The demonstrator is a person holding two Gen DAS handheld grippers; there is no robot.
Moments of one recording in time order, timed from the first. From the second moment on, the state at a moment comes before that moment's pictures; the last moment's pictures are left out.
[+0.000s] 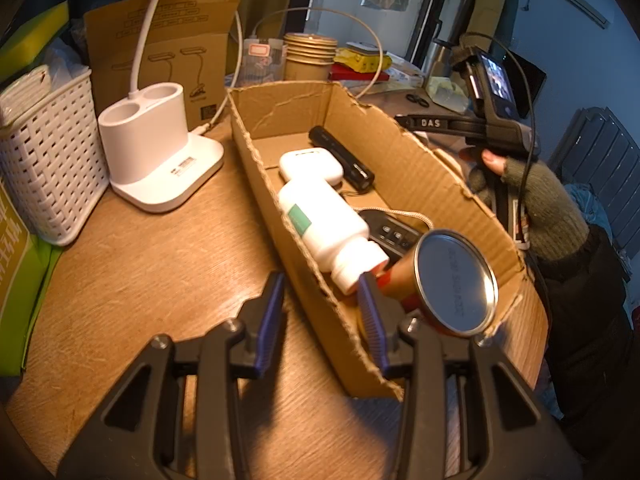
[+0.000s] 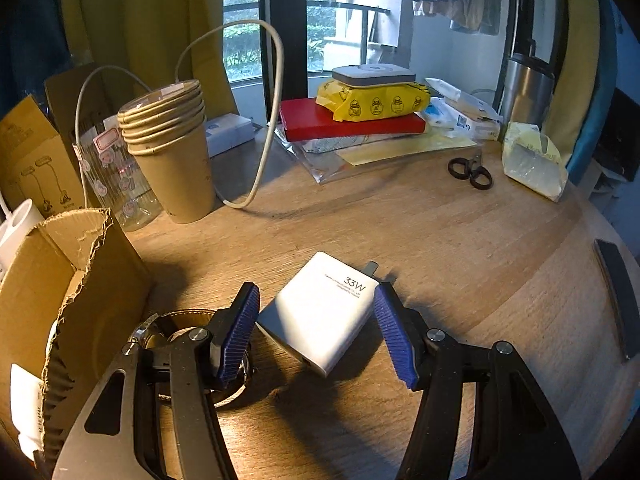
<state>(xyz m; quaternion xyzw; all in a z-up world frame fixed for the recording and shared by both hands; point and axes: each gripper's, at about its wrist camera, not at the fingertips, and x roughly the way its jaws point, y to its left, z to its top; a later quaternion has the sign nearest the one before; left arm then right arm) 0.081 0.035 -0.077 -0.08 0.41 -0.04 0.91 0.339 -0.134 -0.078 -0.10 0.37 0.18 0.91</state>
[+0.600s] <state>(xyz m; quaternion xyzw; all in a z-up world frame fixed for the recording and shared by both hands) 0.081 0.035 -0.077 -0.08 0.41 -0.04 0.91 0.351 -0.133 -0.089 -0.09 0.40 0.16 0.90</state>
